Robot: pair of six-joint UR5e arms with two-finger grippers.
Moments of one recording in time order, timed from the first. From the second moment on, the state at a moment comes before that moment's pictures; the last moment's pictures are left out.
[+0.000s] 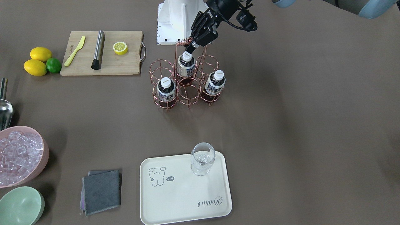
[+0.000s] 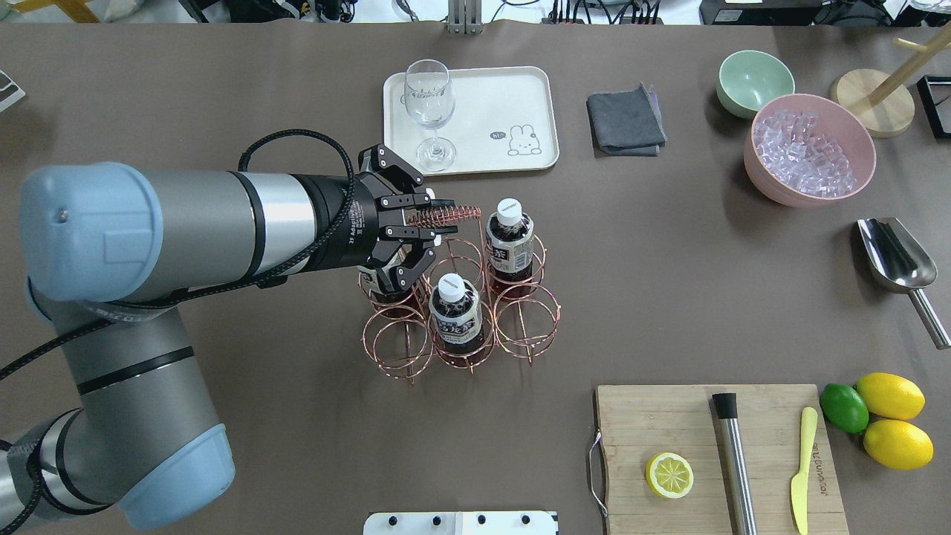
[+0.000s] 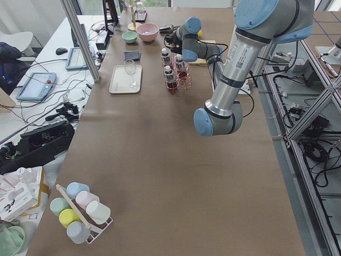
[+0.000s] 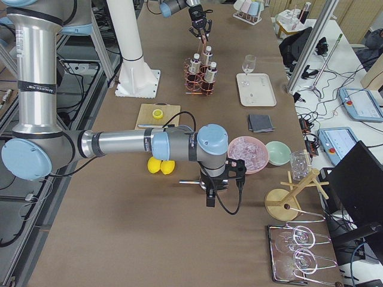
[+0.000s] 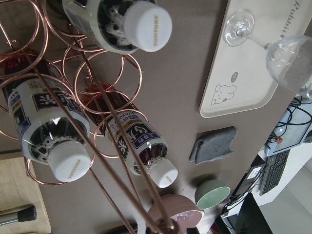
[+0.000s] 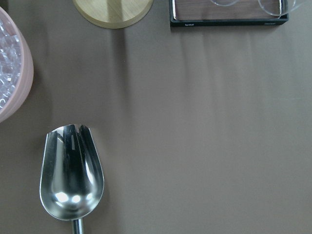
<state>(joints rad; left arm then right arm) -0.52 -2.12 -2.06 -2.07 -1.70 -2.99 1.64 -1.64 1.76 -1.65 2.28 0.05</state>
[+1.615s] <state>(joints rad) -0.52 -2.11 -2.05 -2.08 -1.69 -2.99 1.17 -1.22 2.01 -1.79 2.32 1.03</state>
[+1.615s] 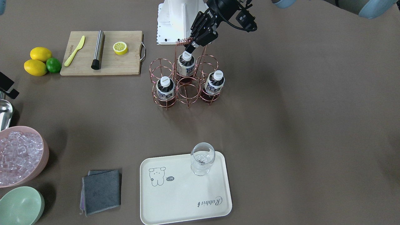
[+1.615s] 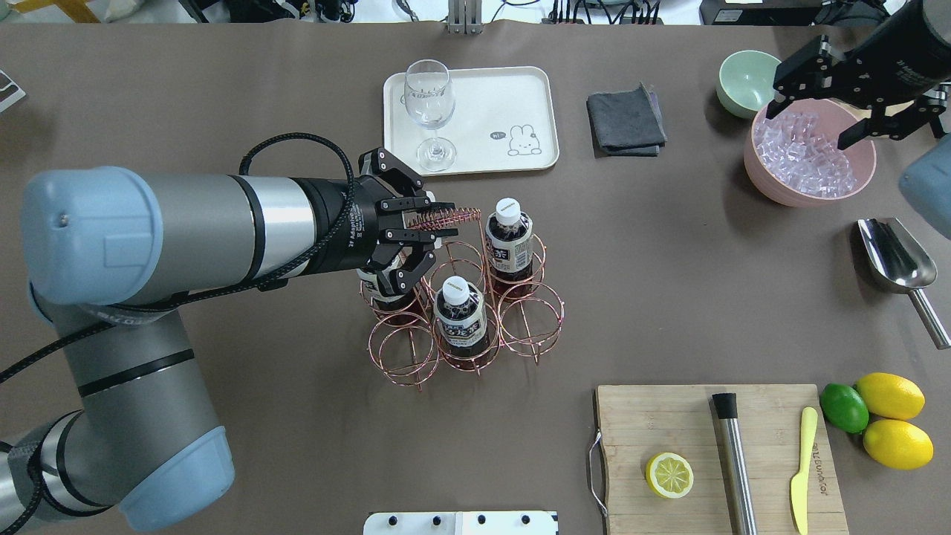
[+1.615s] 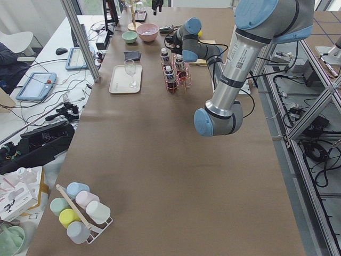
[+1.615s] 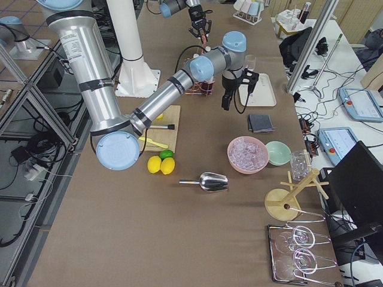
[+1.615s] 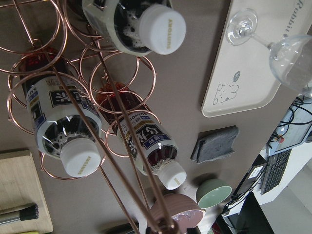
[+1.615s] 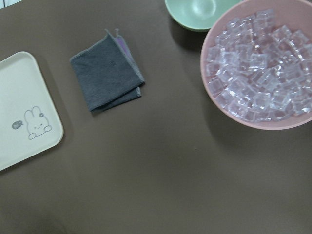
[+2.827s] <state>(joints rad) -0.52 -2.11 -2.05 -2.09 -1.70 -3.00 0.93 -0.73 1.62 -1.90 2.30 1.20</state>
